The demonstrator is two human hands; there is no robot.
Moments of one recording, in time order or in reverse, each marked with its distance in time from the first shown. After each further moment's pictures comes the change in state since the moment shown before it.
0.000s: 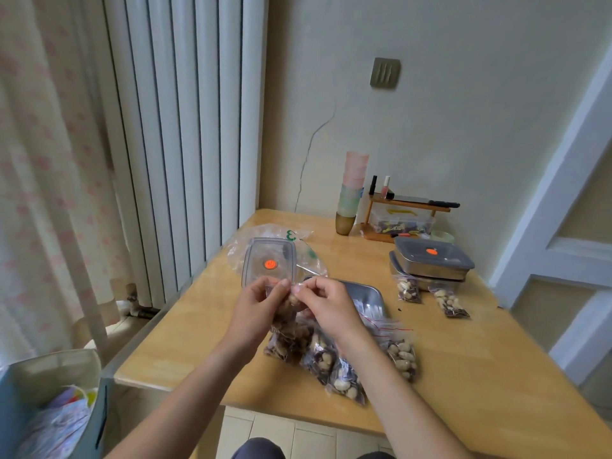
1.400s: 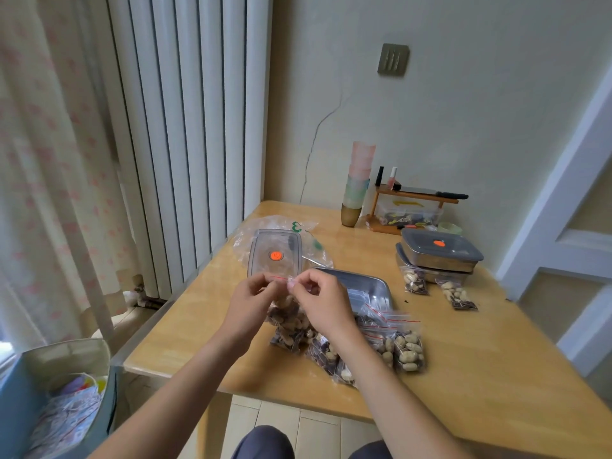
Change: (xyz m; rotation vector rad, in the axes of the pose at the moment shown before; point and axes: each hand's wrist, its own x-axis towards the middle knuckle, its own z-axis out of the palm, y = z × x) left_hand 0.003 -0.010 -0.021 0.040 -0.040 0.026; right_hand 0.001 0.008 0.018 -0.310 0.081 -0.198
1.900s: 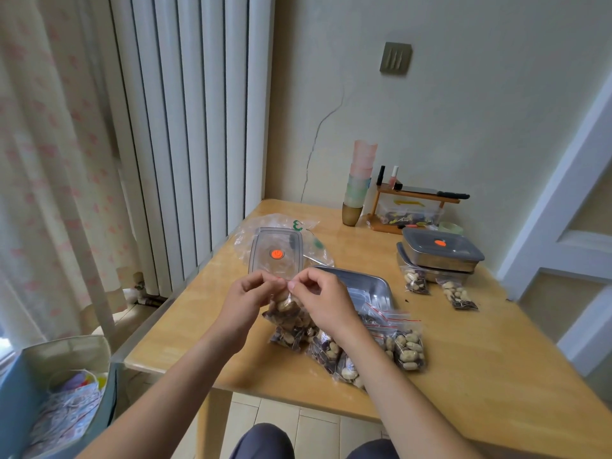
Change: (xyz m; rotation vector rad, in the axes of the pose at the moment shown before) left_hand 0.004 -0.003 -0.014 -0.106 -0.069 -0.041; right_hand 0.000 -0.002 -0.005 0.042 -0.111 -0.011
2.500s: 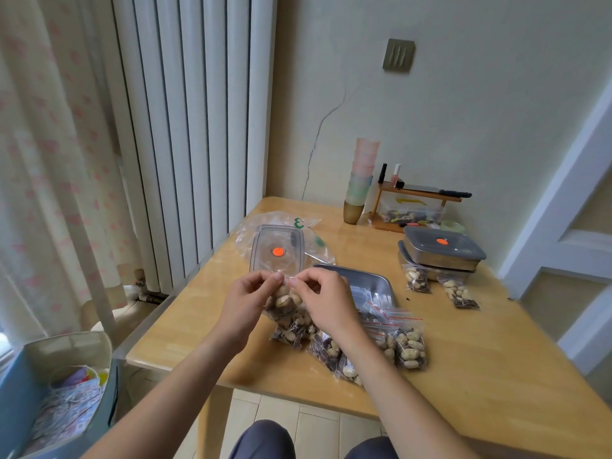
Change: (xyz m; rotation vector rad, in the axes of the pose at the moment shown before) left_hand -0.002 -0.007 0.003 0.022 0.059 0.052; right_hand -0.002 -0.001 0.003 -0.119 0.093 -0.075
